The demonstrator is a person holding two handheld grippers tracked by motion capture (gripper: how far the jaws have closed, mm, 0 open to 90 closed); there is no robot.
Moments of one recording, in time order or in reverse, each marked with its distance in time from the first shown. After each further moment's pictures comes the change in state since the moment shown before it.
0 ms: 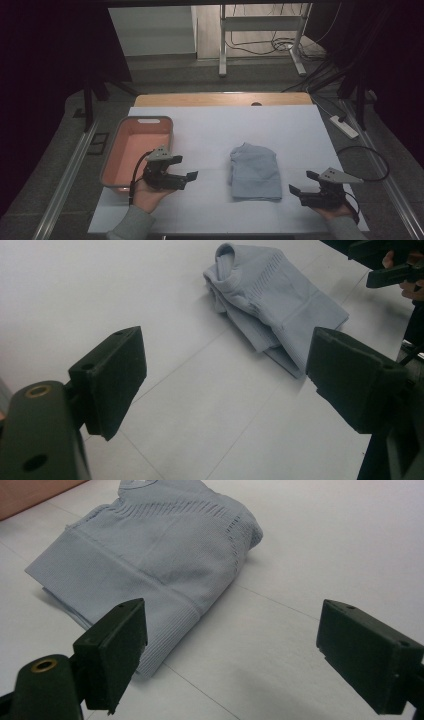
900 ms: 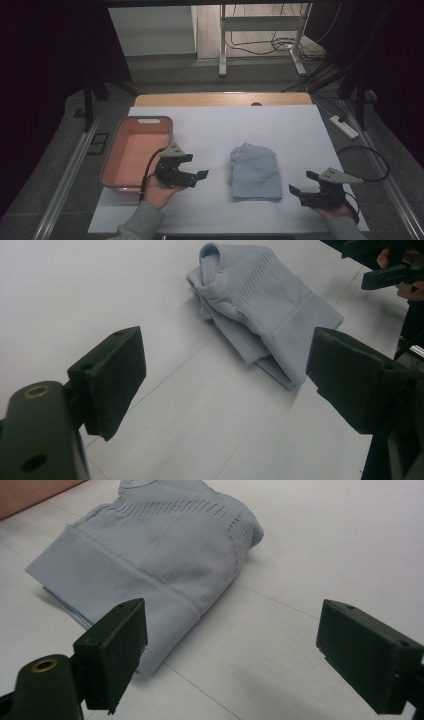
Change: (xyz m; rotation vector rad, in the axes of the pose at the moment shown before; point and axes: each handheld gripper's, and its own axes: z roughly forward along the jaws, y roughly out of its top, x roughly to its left) left arm -0.007 0.013 0.025 0.026 -0.034 0.012; right arm 0.000 0.000 0.000 0.001 0.001 0.000
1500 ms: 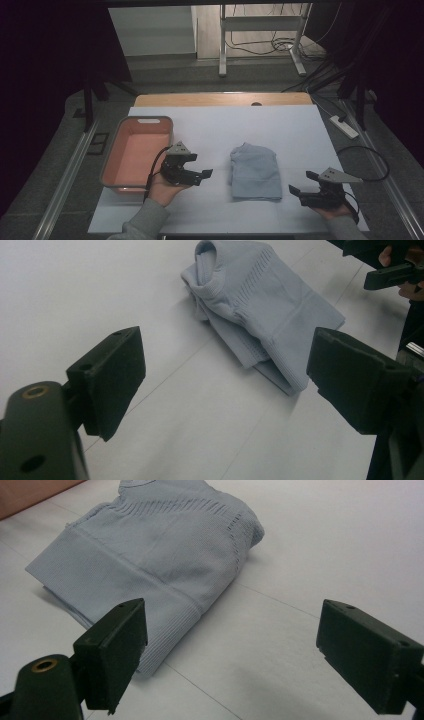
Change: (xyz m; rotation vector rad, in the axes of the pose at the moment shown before) left arm 0.001 0.005 0.013 0.017 -0.016 -0.004; right arm 0.000 0.000 0.001 0.003 0.004 0.002
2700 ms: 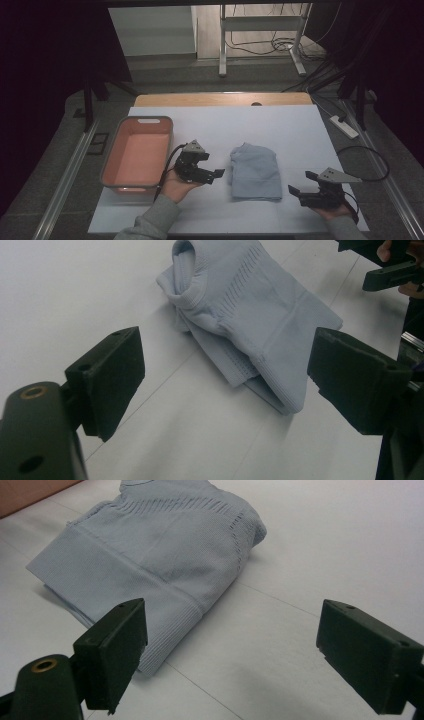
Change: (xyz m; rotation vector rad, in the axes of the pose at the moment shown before) left arm -0.009 0.015 0.033 0.040 -0.033 0.026; right arm 0.001 0.000 0.001 0.002 0.003 -0.005
